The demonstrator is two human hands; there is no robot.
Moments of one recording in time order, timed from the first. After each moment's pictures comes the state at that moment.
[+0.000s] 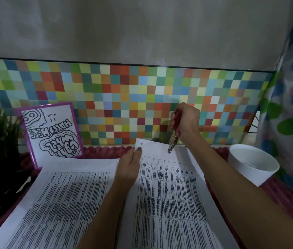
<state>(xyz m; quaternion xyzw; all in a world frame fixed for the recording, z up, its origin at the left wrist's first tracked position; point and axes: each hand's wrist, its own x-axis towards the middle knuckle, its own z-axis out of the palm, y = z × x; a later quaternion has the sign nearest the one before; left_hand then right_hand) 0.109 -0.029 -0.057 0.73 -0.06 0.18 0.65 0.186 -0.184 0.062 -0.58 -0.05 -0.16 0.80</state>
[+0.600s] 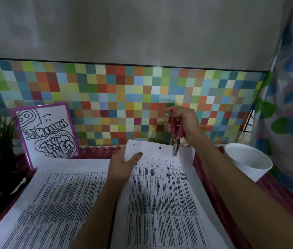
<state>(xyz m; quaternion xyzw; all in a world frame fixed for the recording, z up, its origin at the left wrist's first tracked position) 0.104 -0.024 -0.050 0.71 -0.03 0.17 0.68 0.188 -0.213 0.058 -0.65 -0.14 -0.06 0.74</state>
